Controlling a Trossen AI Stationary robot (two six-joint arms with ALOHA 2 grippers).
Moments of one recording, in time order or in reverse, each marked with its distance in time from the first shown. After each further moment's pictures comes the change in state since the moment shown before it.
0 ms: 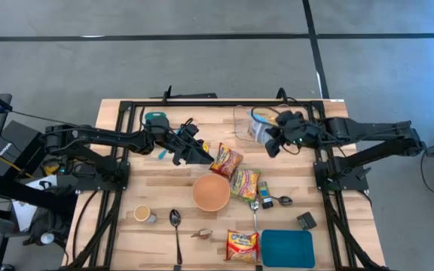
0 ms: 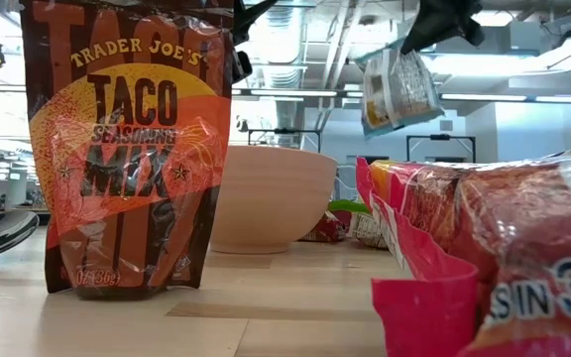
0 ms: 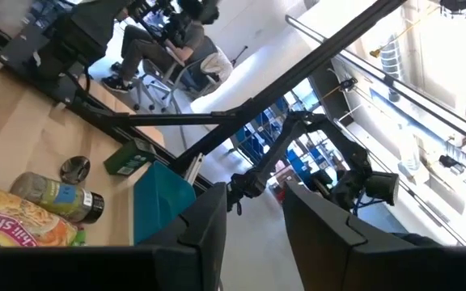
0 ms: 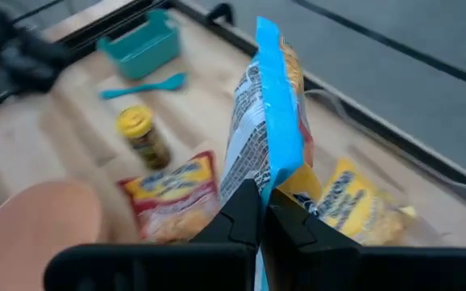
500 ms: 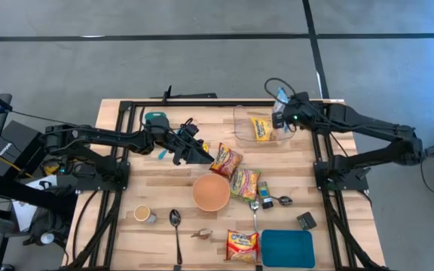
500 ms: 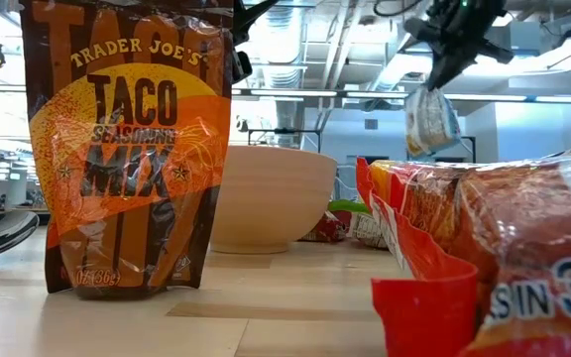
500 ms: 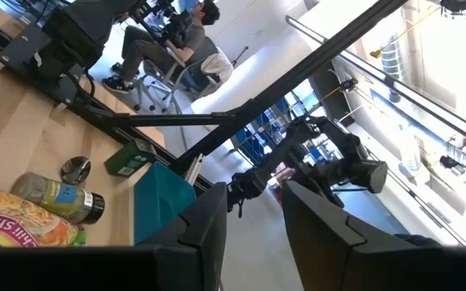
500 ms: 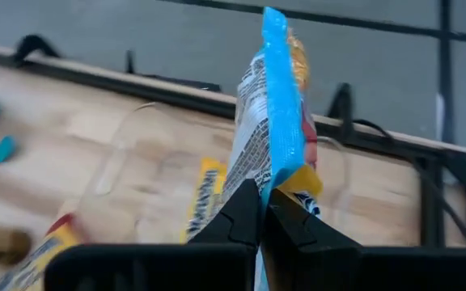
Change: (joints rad) left arm 0.000 0.000 0.000 0.000 -0.003 0.000; right arm -0.304 0.004 0.000 -0.177 0.089 0.232
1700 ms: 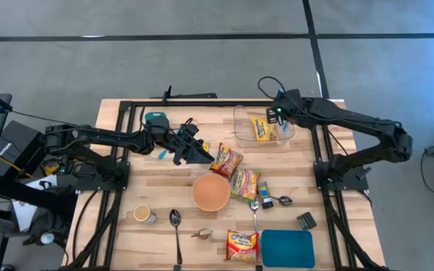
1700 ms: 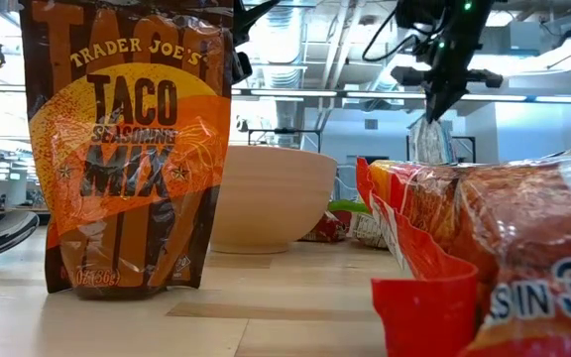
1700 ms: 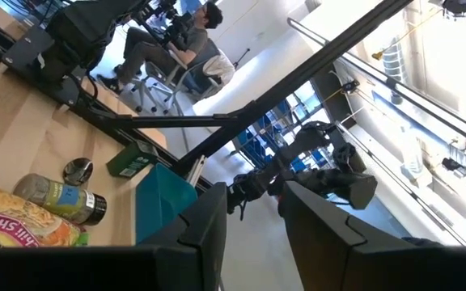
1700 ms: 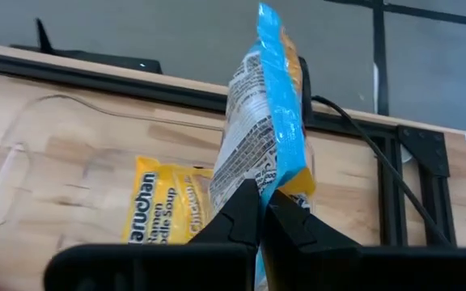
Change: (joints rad) left arm -0.001 0.000 -0.001 0.000 -0.010 0.000; right arm -0.130 0.171 -0.011 0.010 0.000 -0.006
